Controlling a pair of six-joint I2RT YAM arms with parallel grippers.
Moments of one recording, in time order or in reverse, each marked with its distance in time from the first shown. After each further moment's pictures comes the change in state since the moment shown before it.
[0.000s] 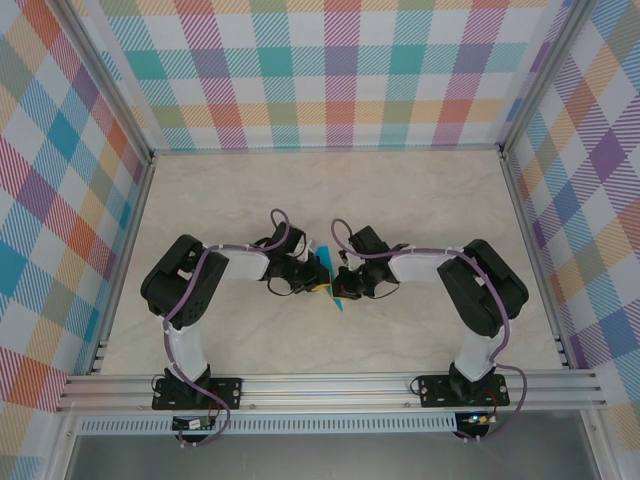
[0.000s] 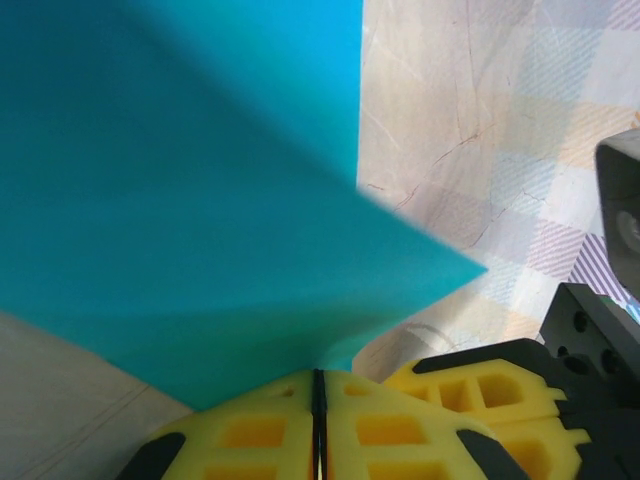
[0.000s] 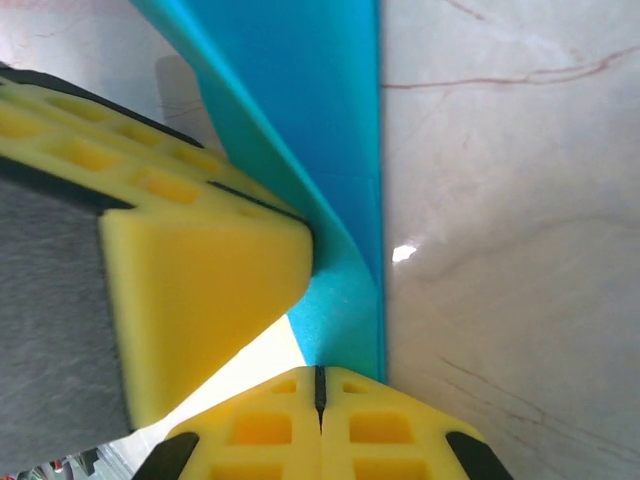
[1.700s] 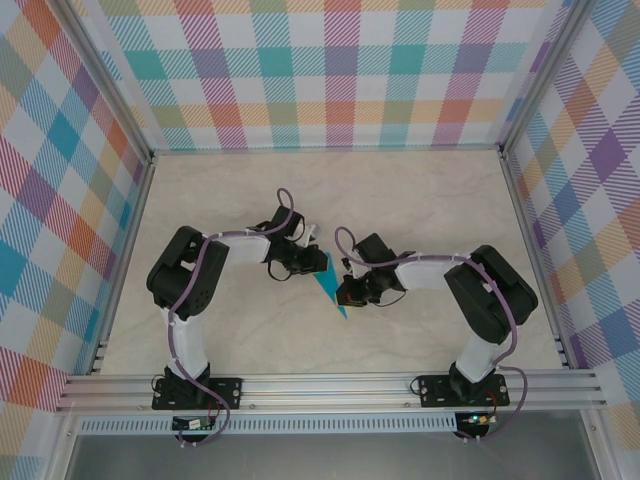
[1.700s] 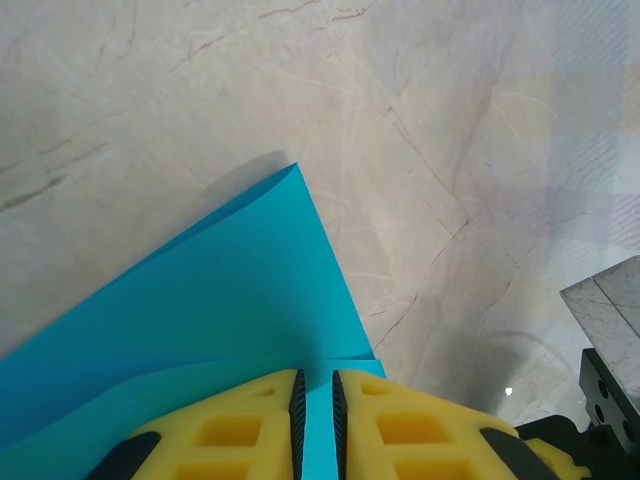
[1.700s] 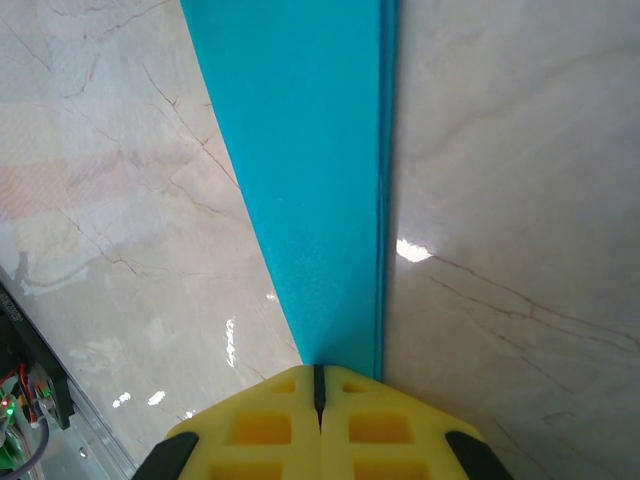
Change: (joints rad) left arm 0.068 0.072 0.167 -0.150 -0.044 0.354; right arm -0.001 -0.062 -0.100 0.017 -0.030 -0.075
